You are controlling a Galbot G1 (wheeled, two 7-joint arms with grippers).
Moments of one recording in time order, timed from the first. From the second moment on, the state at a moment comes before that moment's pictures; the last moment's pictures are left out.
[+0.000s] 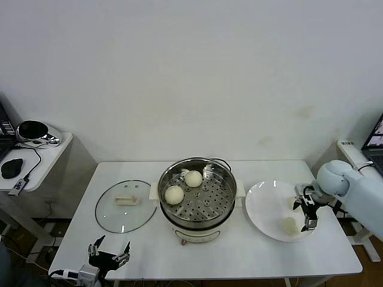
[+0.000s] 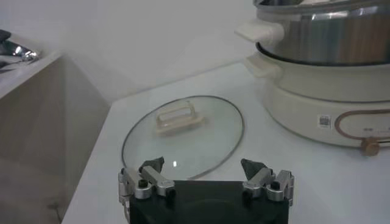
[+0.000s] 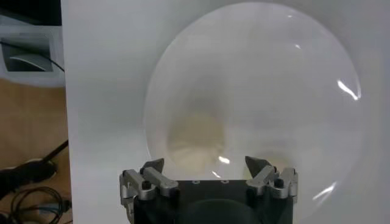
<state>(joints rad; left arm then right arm) 1.67 -1.46 -0.71 -2.11 0.17 0.40 0.24 -0.18 0.56 -0.61 1.33 -0.23 -0.26 -1.25</state>
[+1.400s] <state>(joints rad) 1.65 -1.47 -0.69 -2.07 0.19 0.40 0.23 -0.09 0.59 -0.66 1.29 -0.19 -0.28 -1.23</state>
